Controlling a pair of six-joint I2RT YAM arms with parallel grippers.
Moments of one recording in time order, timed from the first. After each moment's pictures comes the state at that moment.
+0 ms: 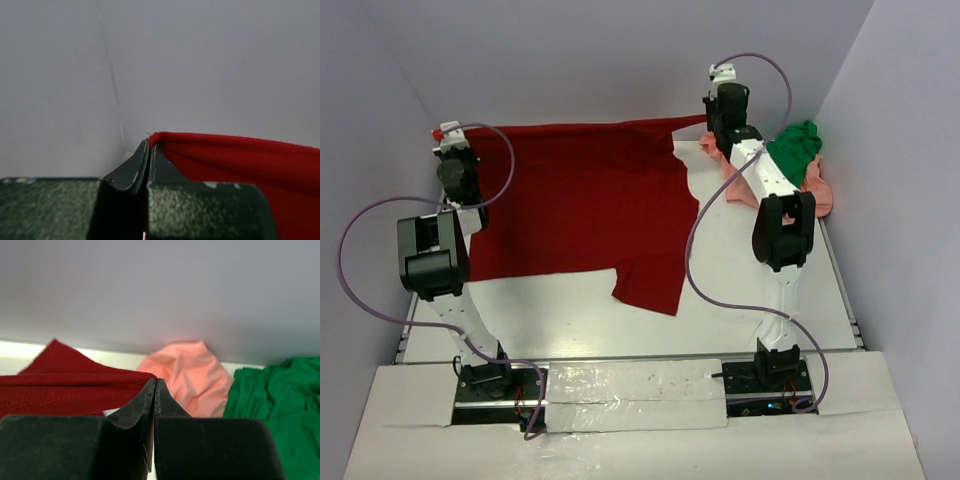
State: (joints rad) left arm 0.17 1.96 1.10 1.11 -0.17 0.09; right arm 0.15 2.20 2.00 -0.12 0.19 -0.13
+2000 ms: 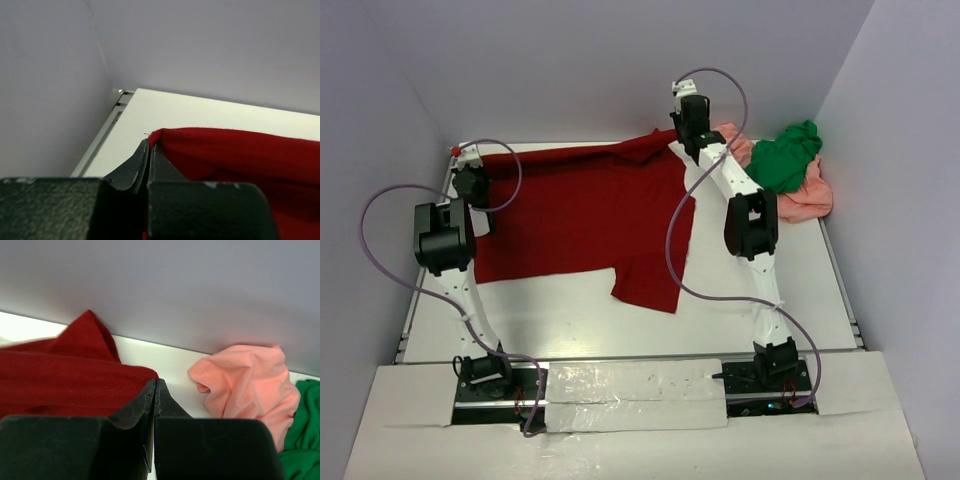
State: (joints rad) left arm 0.18 2.27 1.23 1.12 -0.14 0.10; right arm 0.26 2.52 2.35 -0.23 0.22 -0.15
